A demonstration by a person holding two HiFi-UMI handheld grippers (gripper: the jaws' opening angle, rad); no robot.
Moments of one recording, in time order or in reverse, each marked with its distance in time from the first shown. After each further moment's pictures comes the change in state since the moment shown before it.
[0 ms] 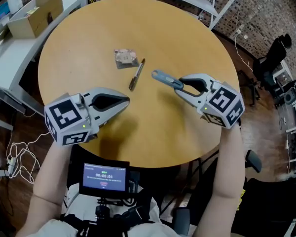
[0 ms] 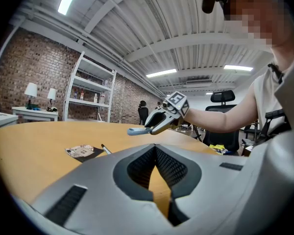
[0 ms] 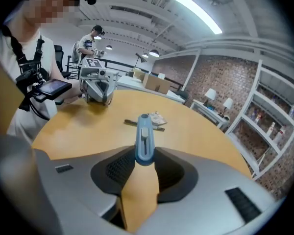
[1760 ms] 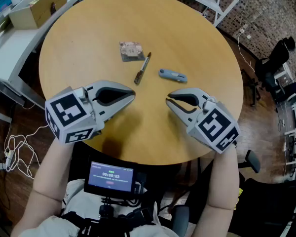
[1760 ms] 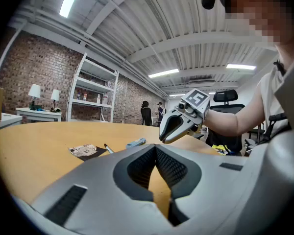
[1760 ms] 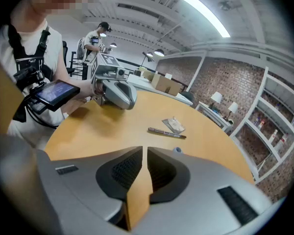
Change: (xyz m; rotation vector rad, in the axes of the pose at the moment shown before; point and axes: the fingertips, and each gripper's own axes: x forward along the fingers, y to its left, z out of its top) left arm 0.000 0.001 0.003 0.001 -0.013 0.039; right arm 0.009 0.074 0.026 -0.078 0.028 0.028
